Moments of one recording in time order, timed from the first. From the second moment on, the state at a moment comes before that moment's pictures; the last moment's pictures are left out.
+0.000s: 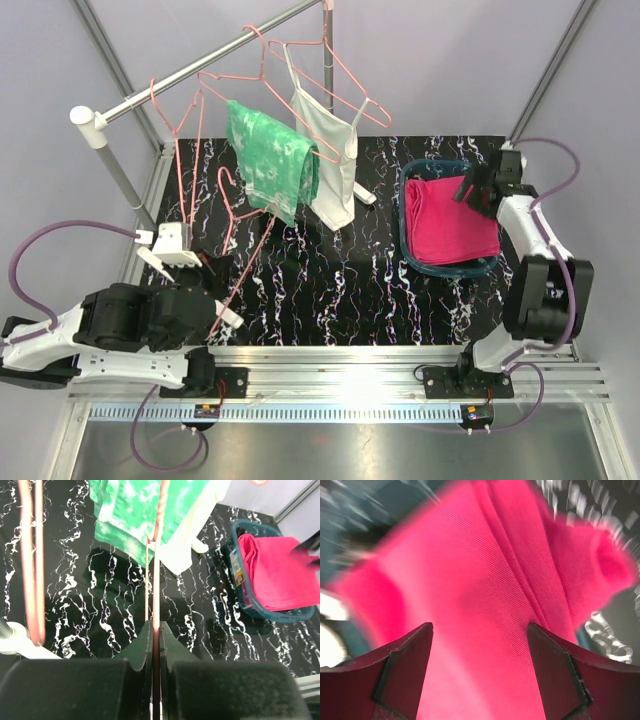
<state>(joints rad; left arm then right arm) -1.50 0.70 1.17 -1.18 -1.18 -1.02 -0.09 1.55 1.28 -0.48 0.12 0.37</state>
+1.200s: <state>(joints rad) -1.50 1.02 1.58 -0.57 -1.43 -0.07 -0.16 1.22 1.39 -0.60 -0.14 0.46</state>
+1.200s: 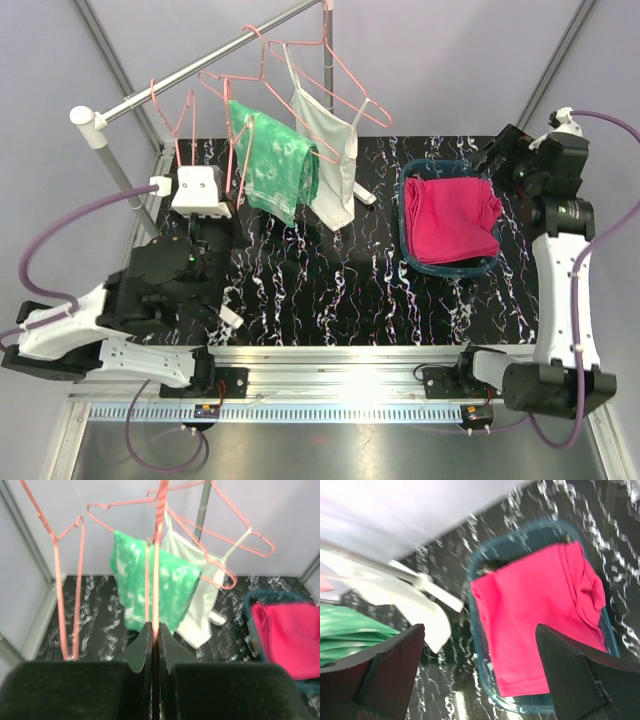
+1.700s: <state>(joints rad) -1.17 1.10 1.55 -0.11 -1.47 0.33 -0.16 1.07 1.42 -0.70 -0.28 0.47</state>
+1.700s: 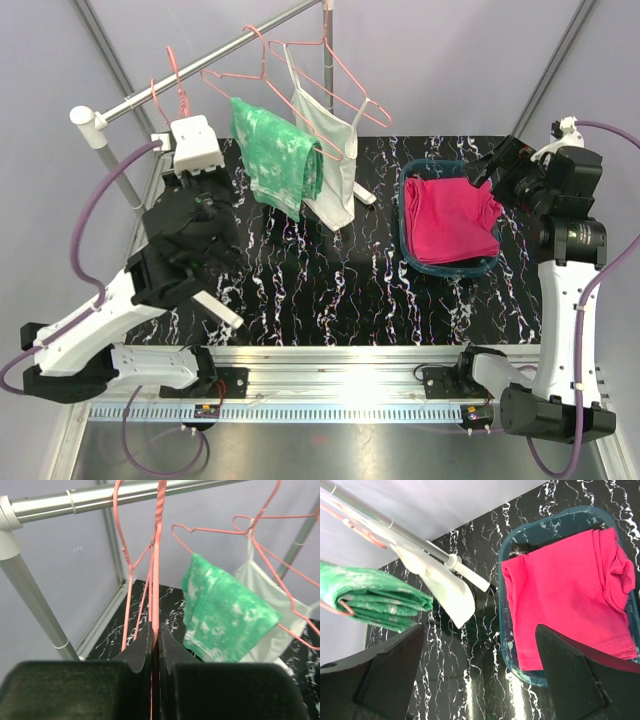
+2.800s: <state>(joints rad) -0.76 1.15 1.46 -0.56 -0.93 -0.40 -0.16 1.01 1.33 -0.72 -0.39 0.45</state>
